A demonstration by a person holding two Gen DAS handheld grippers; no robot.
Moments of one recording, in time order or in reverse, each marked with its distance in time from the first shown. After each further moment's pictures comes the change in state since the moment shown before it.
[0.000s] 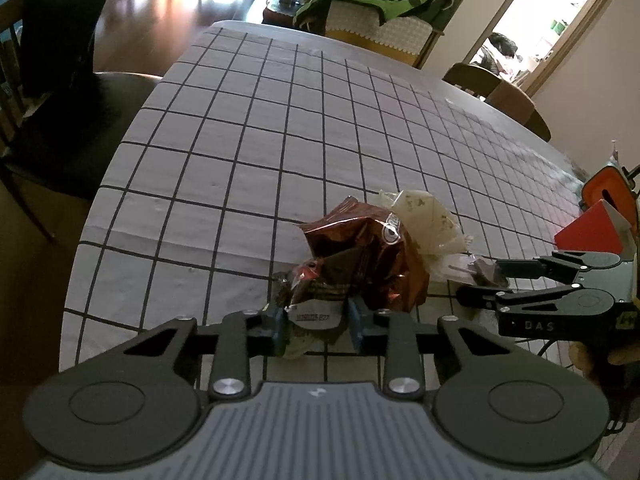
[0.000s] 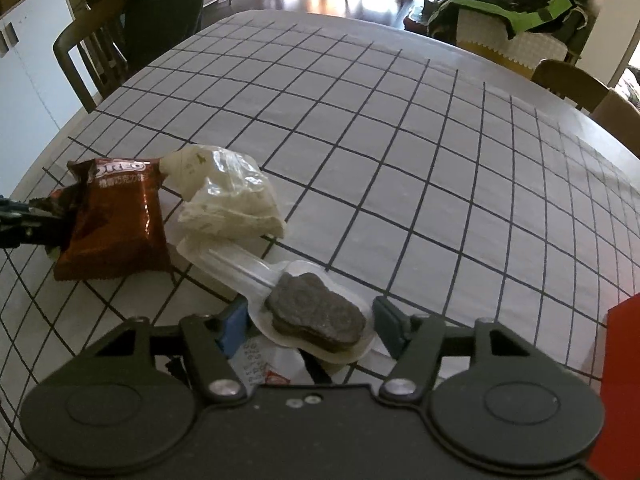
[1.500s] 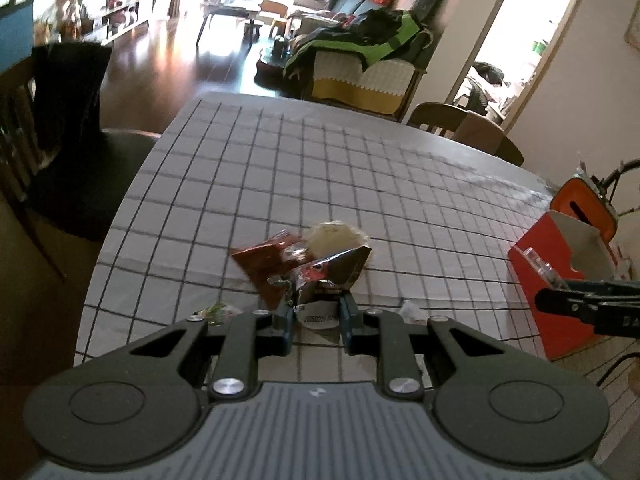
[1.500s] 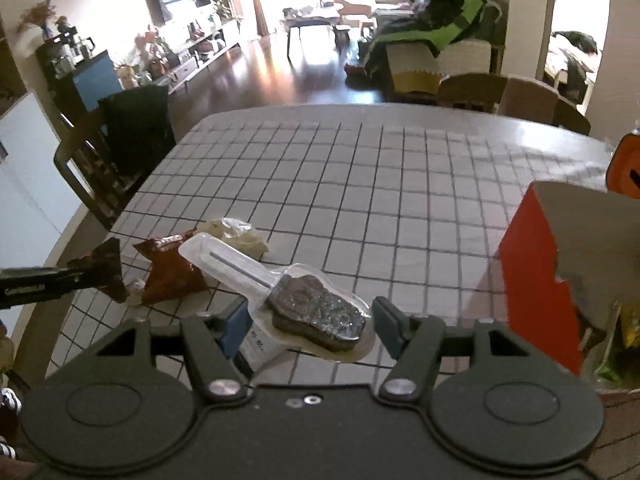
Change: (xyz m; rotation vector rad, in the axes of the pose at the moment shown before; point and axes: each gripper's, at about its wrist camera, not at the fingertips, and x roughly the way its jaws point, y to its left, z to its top) left arm -0.082 -0.081 -0.023 0.059 -0.152 0.041; right arm -0.164 -0.047 -0.058 0.232 -0.211 0.007
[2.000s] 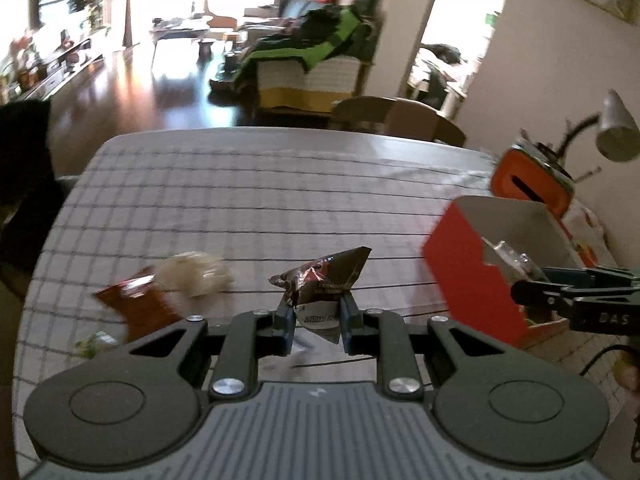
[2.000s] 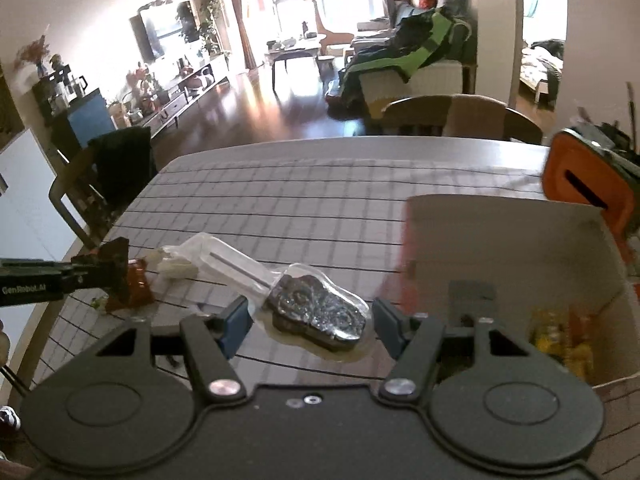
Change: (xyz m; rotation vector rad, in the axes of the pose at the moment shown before) left arm 0.001 -0.162 0.012 0.156 -0.009 -0.040; right arm -0.059 -0.119 -0.016 0.054 -0.084 -0.018
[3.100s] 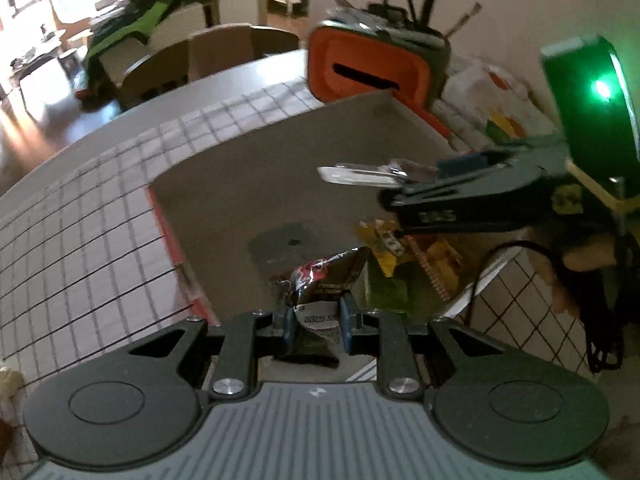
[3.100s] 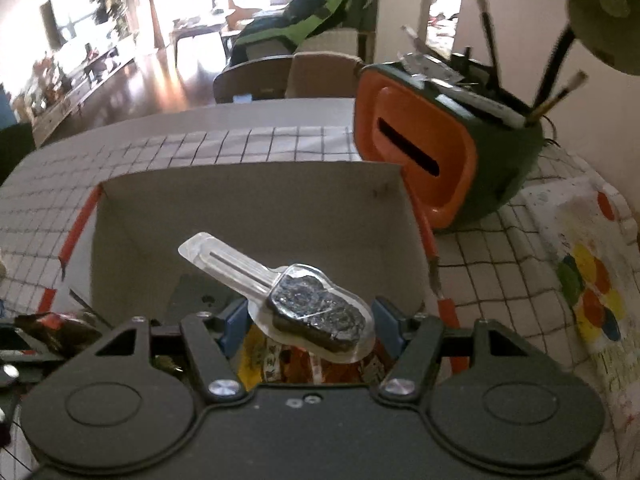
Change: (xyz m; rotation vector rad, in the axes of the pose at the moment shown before) left arm 0.143 -0.267 0.011 0.402 0.242 -0.128; right arm 0.039 -0.193 -0.007 0.028 0.098 -0.230
